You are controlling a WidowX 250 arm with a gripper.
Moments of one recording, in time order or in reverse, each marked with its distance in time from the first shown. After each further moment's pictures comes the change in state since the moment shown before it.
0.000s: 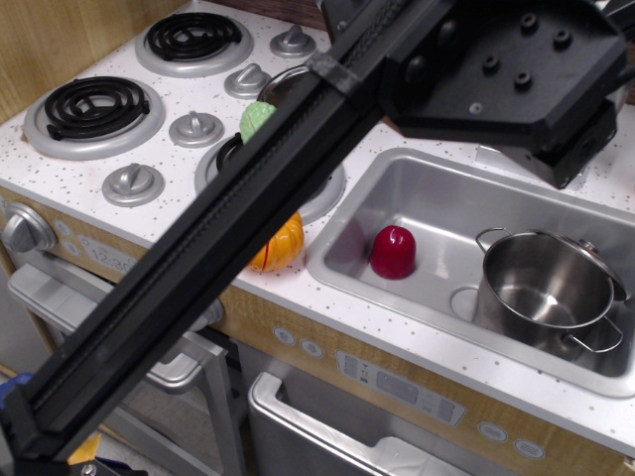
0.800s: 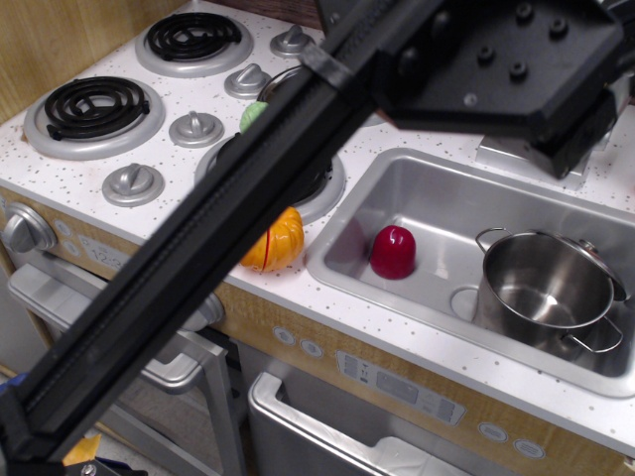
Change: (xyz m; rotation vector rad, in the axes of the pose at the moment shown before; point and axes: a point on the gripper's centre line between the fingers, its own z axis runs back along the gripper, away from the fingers) arm -0.008 -0.005 -0.001 -0.018 0.008 0.032
